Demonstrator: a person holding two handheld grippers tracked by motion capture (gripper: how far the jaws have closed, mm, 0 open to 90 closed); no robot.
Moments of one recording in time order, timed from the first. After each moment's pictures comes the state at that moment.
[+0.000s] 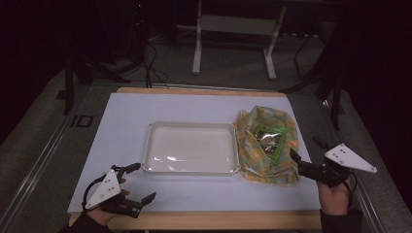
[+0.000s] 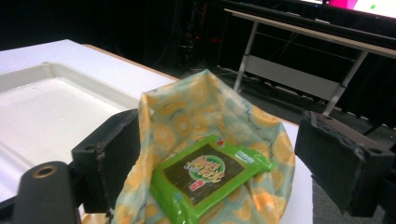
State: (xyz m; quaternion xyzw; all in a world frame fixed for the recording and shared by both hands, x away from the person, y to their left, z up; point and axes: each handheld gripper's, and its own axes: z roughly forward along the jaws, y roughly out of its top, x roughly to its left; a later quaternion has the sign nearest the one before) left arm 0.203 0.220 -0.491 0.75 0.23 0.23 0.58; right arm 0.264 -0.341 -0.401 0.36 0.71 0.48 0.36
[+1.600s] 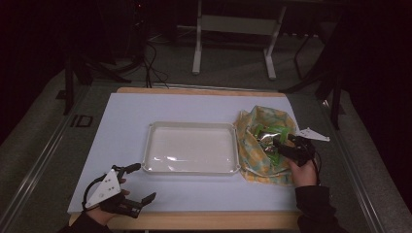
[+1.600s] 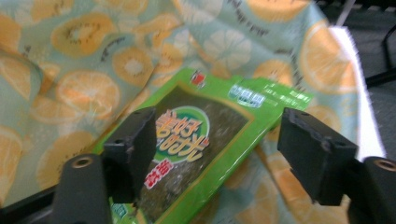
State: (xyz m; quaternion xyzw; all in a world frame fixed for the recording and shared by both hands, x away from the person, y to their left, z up) left arm 0.204 0.220 -0.492 0.75 0.23 0.22 0.58; right arm 0.373 -0.335 -0.492 0.50 0.72 0.41 0.26
